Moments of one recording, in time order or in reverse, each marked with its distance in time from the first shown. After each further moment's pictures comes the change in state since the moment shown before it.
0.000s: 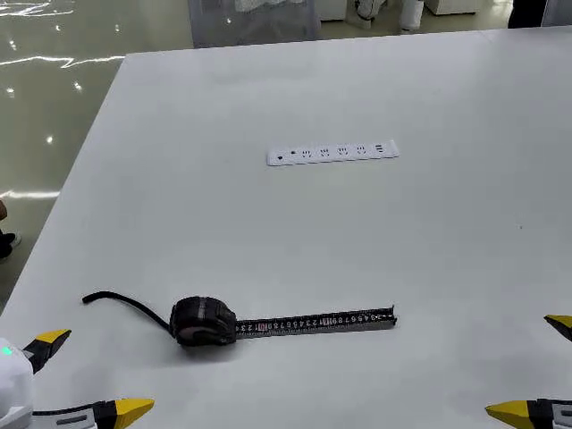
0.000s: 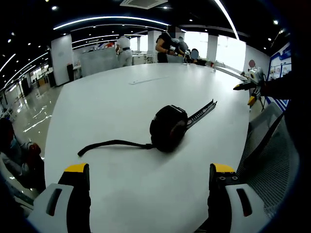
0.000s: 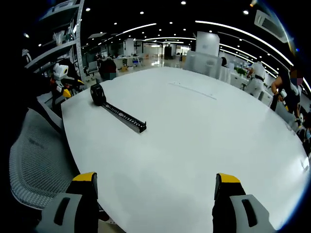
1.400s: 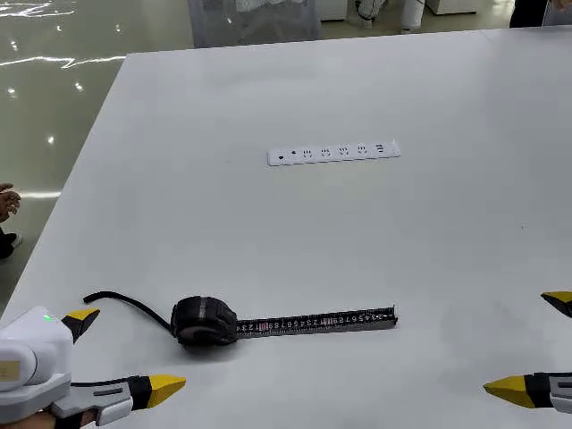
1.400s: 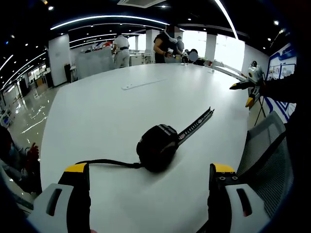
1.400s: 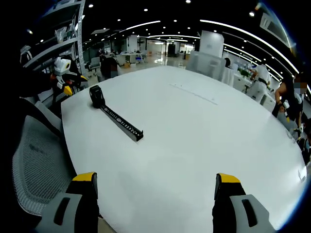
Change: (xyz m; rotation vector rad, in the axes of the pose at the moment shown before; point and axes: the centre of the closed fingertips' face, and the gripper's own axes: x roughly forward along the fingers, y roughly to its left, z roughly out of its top) left arm 0.021 -0.025 0.042 0.012 0.010 -0.018; right arm 0.002 -0.011 0.029 -0.047 0.029 0.010
